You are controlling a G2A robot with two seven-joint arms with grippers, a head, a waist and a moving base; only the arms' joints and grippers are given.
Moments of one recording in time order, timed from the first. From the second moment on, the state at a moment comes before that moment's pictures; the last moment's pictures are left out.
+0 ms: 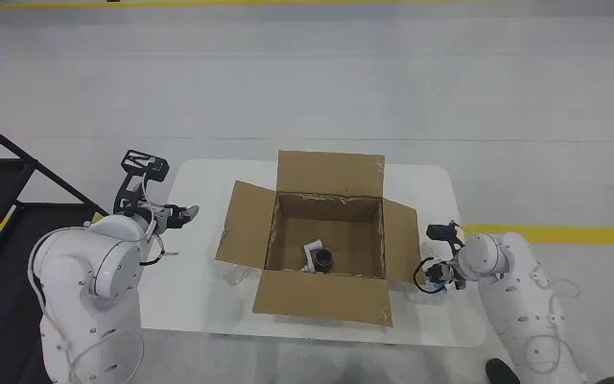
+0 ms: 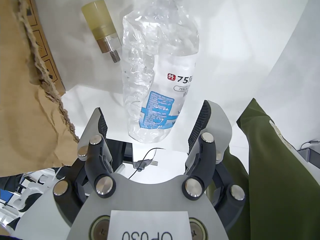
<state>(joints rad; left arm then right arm) 1.21 -1.33 -1.73 -2.05 1.37 -0.32 -1.31 -1.12 -1.18 1.44 -1.33 -1.03 0.01 1.45</state>
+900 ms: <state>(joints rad) 1.21 -1.33 -1.73 -2.05 1.37 -0.32 -1.31 -1.06 -1.20 1.28 -1.14 -1.09 0.03 1.33</state>
